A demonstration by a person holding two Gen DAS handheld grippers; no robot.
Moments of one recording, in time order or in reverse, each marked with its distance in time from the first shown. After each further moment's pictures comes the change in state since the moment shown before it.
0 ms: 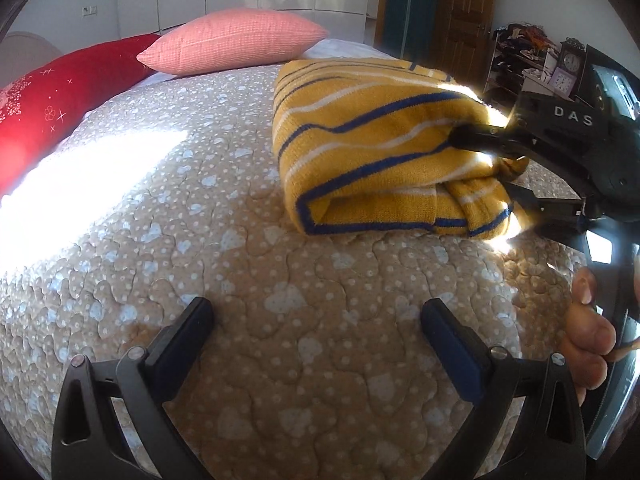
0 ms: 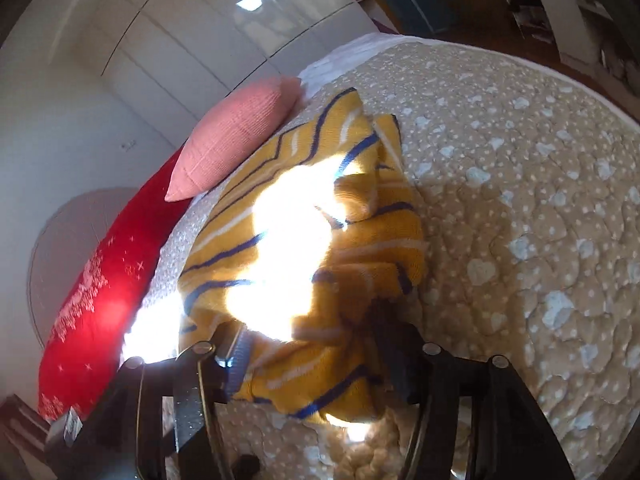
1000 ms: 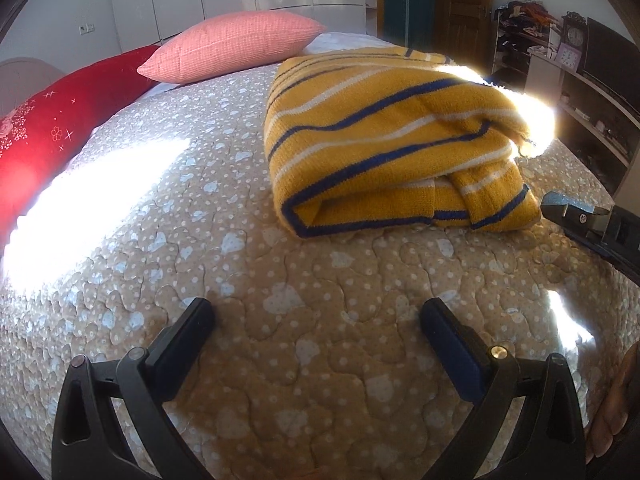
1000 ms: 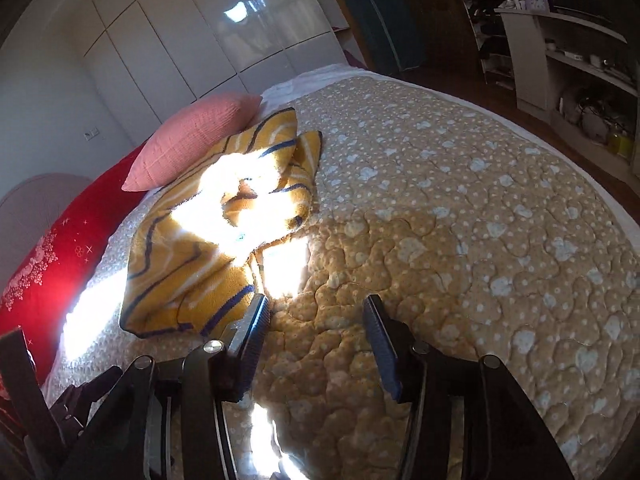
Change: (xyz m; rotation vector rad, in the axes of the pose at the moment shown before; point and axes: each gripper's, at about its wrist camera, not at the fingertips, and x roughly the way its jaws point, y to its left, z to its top) left arm 0.002 -0.017 0.002 0.062 0.028 0.080; right arm -0.060 0.000 -0.050 -0.184 -0.119 -0.295
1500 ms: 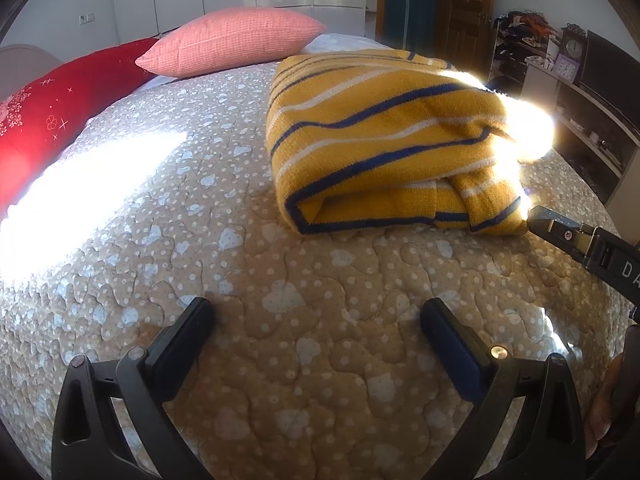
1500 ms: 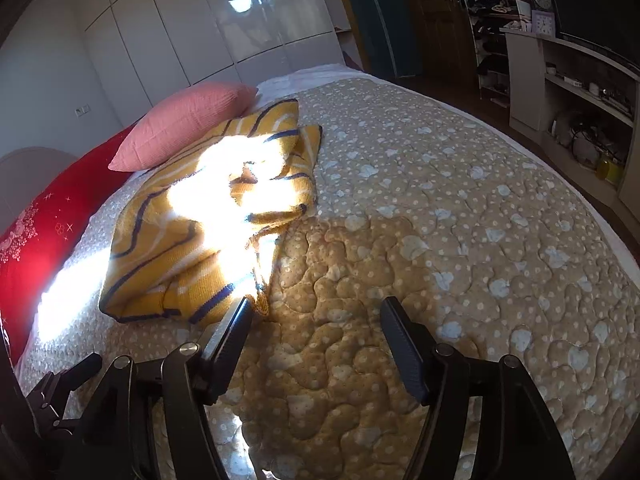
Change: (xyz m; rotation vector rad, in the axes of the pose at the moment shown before) left arm 0.002 0.007 -0.002 -0.026 -0.008 -0.041; right arm 0.005 0.012 -0.004 -0.059 0.007 -0.059
